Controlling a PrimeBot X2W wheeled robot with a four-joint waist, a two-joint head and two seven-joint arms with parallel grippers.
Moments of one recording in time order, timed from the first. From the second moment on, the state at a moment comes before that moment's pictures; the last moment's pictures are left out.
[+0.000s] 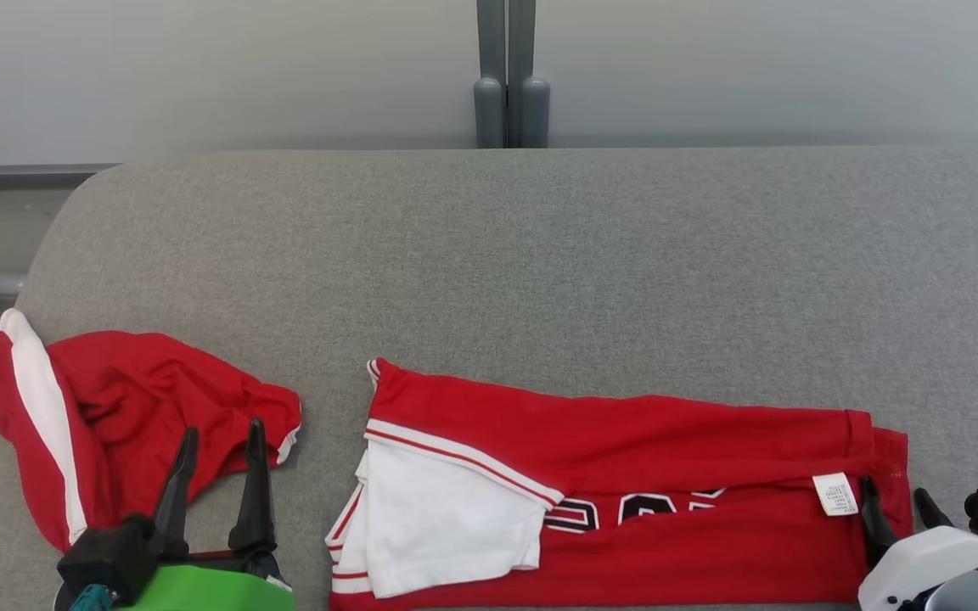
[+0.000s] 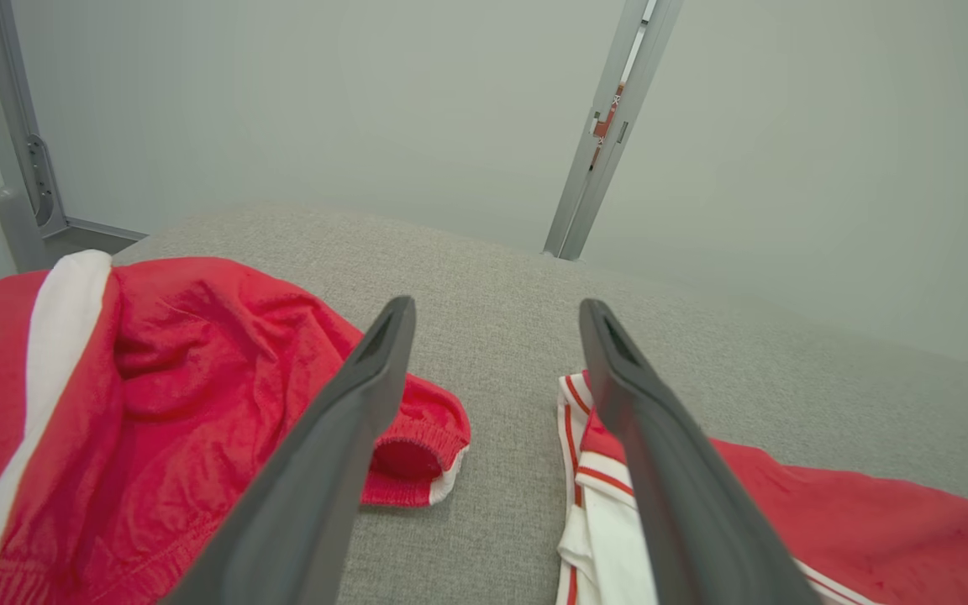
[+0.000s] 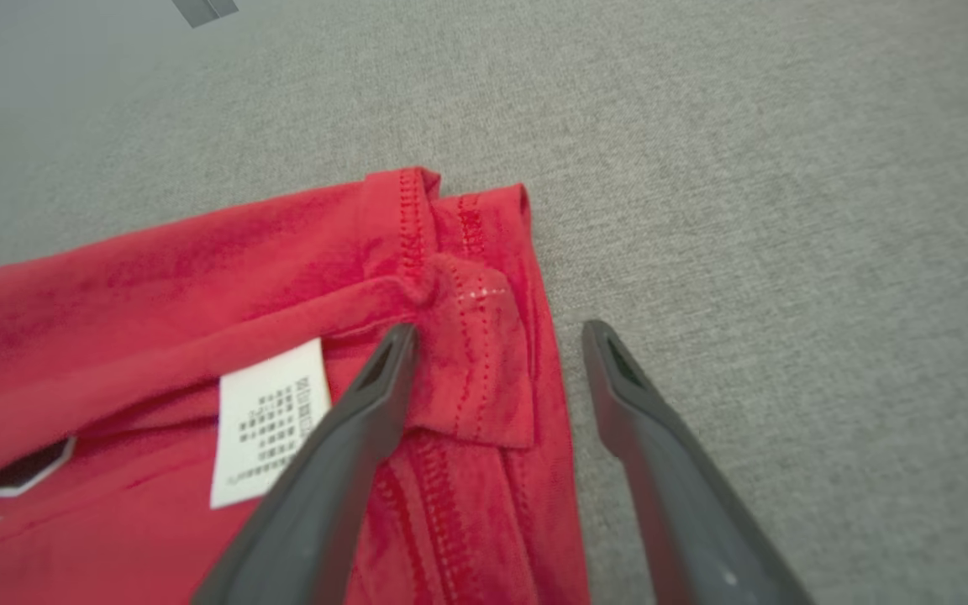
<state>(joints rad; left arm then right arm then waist) 0.05 0.08 -0.05 0.13 -0.38 -0.12 -0.26 -0.08 -0.19 -0.10 0.62 0.41 0.13 -0.14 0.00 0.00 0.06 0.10</state>
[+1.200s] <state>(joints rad) 0.04 0.07 -0.07 0.16 -0.38 -0.13 -0.26 -0.17 -0.37 0.01 0.52 0.69 0.13 -0.18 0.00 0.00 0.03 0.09</state>
